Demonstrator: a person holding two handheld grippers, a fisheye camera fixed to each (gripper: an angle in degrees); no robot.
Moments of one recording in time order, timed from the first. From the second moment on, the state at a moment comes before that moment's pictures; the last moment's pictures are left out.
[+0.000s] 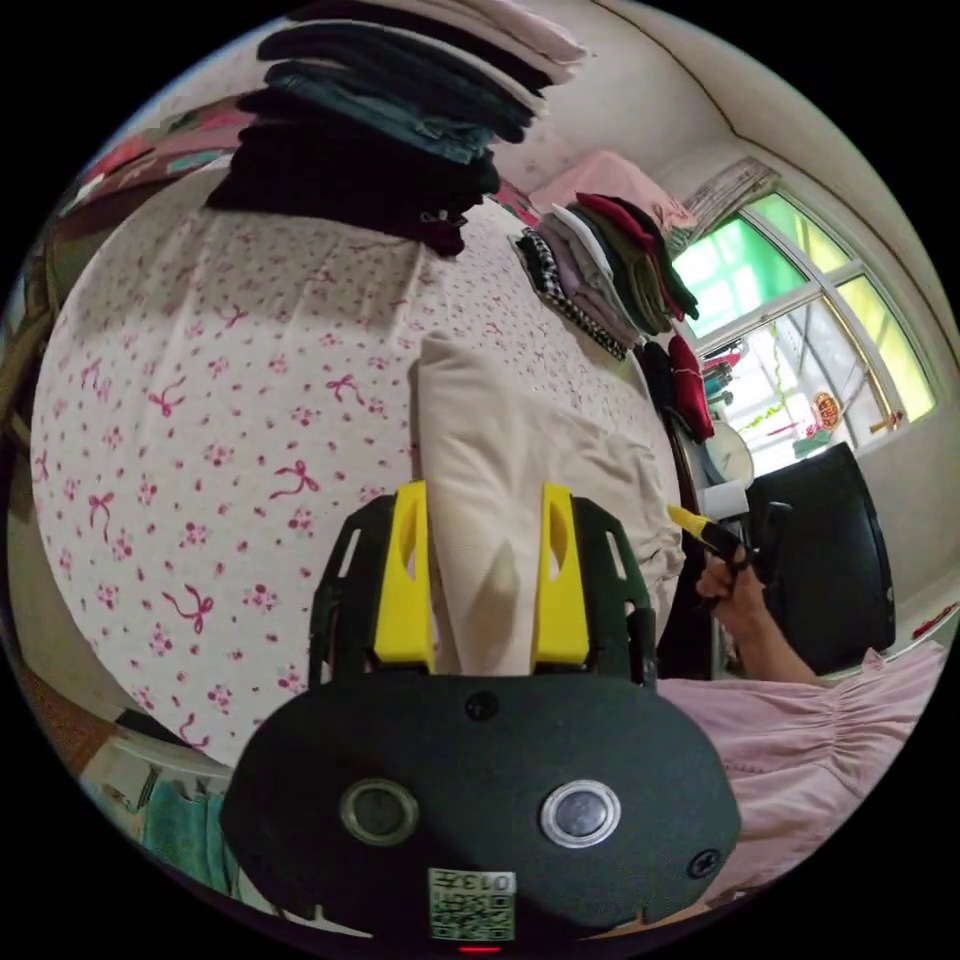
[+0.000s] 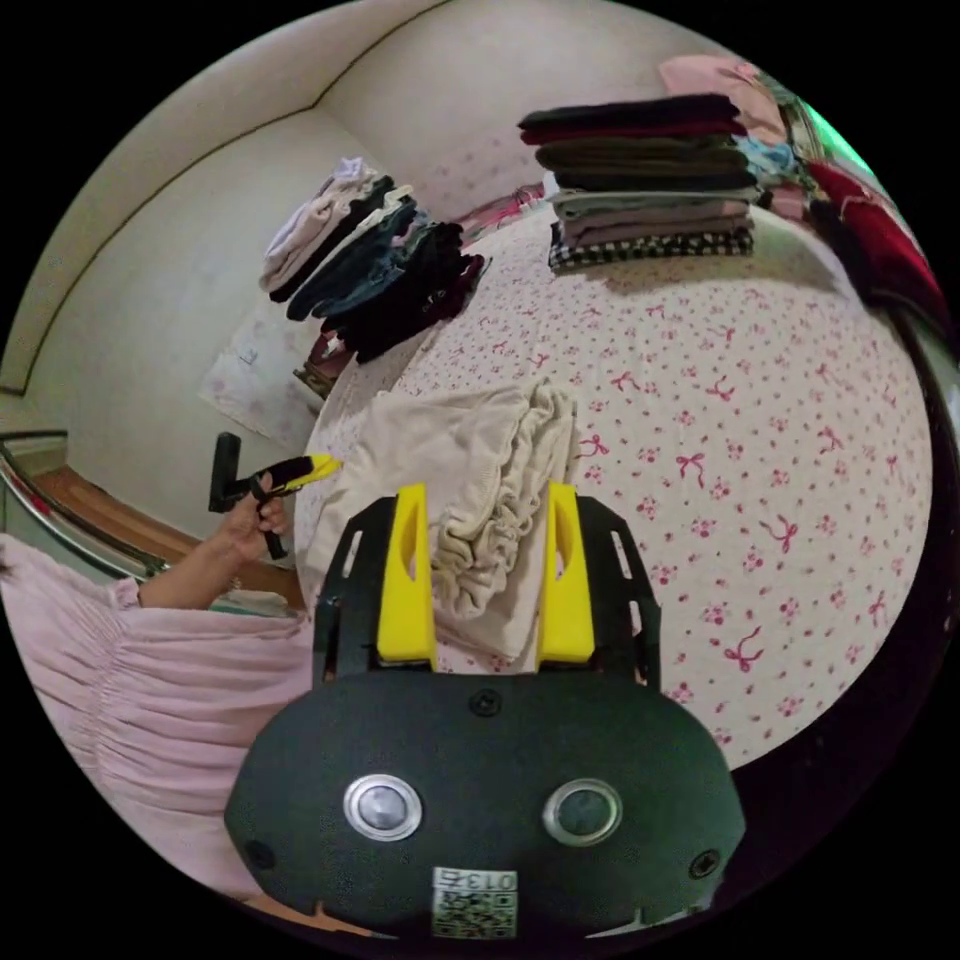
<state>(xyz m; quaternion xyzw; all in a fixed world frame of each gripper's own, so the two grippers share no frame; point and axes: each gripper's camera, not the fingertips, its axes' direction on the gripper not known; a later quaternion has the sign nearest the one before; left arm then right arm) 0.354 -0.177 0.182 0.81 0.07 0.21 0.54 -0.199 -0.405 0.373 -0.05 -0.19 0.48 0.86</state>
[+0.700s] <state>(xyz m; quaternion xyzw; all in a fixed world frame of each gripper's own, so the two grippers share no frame) 0.351 -0.232 0.115 0.75 0.06 0.21 0.62 -0.147 -0.346 0.463 -0.10 -0.29 0.50 0.81</state>
